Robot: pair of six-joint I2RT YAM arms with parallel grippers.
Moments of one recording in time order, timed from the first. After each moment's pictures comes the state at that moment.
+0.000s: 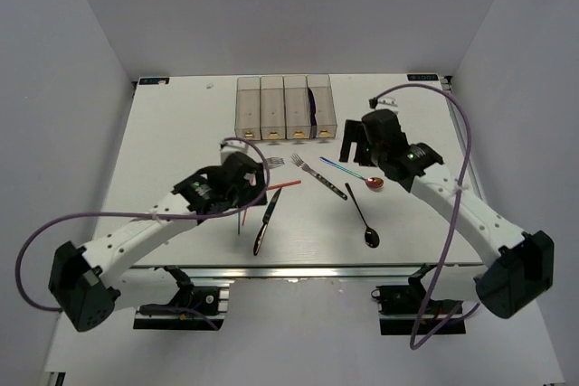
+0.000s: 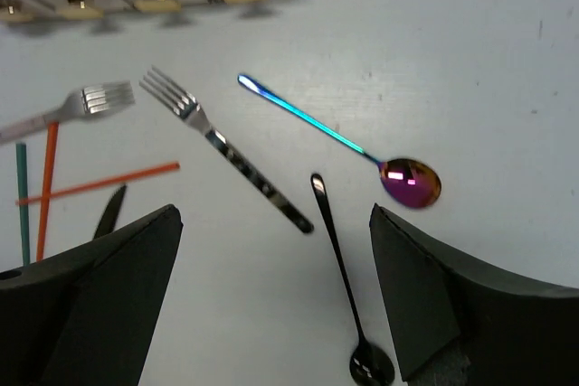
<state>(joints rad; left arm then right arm) -0.73 1.12 0.95 -0.70 -0.38 -0.65 0.58 1.30 1.15 -0.54 0.30 0.46</state>
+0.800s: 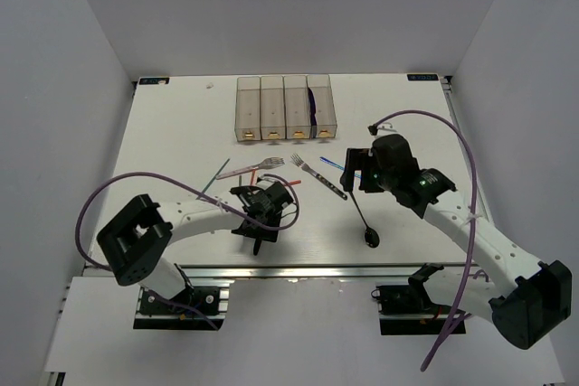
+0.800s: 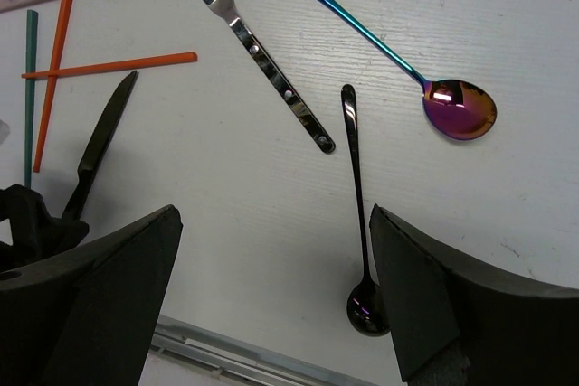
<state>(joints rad) -0.94 1.50 0.84 -0.68 -0.32 -0.69 0.58 1.07 0.91 -0.57 0.08 0.41</state>
